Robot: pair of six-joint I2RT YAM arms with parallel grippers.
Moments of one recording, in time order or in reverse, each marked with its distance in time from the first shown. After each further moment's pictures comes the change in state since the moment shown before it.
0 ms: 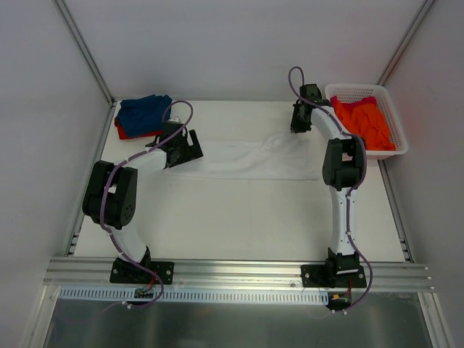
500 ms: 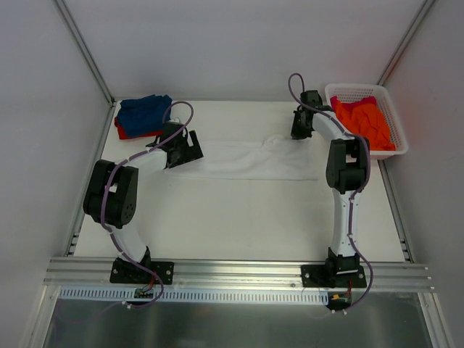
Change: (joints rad) left arm -0.001 0.010 0.000 0.000 0.000 0.000; right arm 0.000 -0.077 -0.168 0.059 -0.029 0.000
